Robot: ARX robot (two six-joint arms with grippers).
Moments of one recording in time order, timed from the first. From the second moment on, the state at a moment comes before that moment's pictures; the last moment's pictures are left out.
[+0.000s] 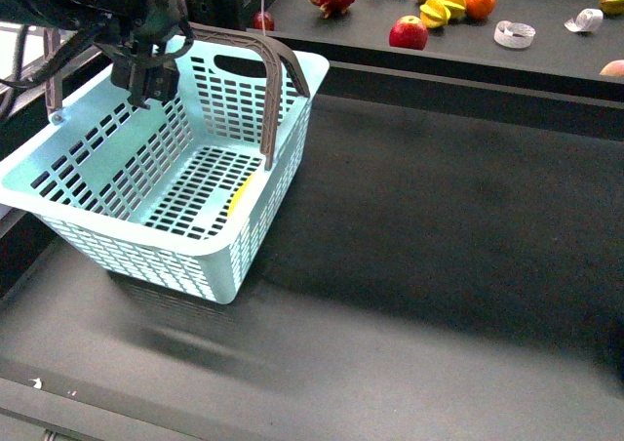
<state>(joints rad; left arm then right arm) -0.22 2.11 1.26 0.51 -0.39 -1.26 0.00 0.00 0.01 0.00 0.00 0.00</state>
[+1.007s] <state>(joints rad) 0.11 1.35 0.30 1.05 0.11 -0.16 0.00 0.00 0.01 0.00 0.00 0.00</state>
